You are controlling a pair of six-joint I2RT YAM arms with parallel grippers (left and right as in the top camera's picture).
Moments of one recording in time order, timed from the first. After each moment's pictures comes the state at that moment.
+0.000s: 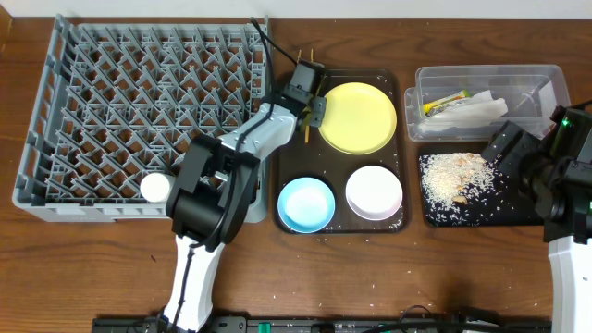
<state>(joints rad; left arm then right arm) -0.46 2.24 1.55 -0.27 -0.11 -0.18 -0.21 1.11 1.13 -0.87 0.02 0.37</state>
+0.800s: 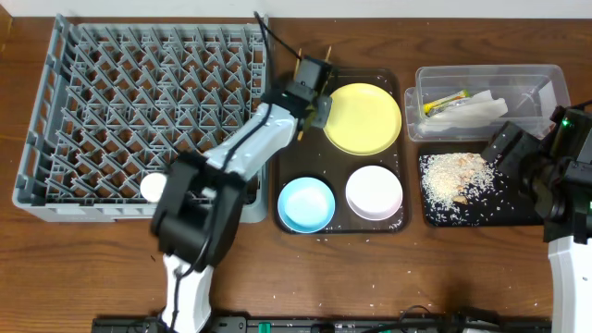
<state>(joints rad) -0.49 2.07 1.54 -0.42 -0.11 -0.17 -0.21 1.11 1.13 -0.87 0.01 0.37</state>
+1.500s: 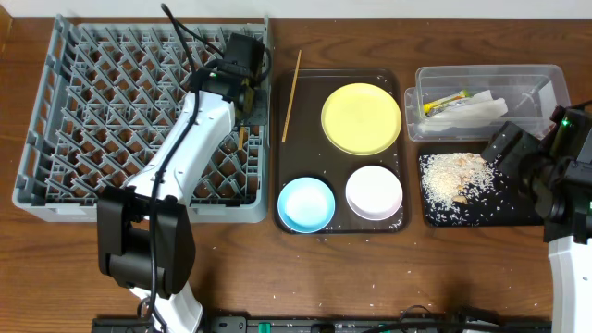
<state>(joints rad) -0.28 1.87 1.54 -0.87 -0.14 -0.24 -0.21 1.11 1.13 -0.87 0.02 0.37</state>
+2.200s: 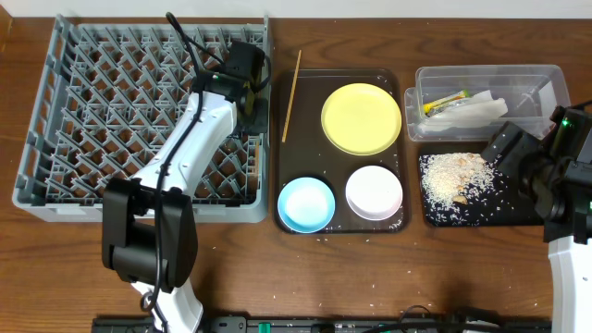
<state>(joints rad) -0.27 1.90 1.52 -0.90 -0.07 -0.25 -0.21 1.11 1.13 -0.87 0.02 0.37</state>
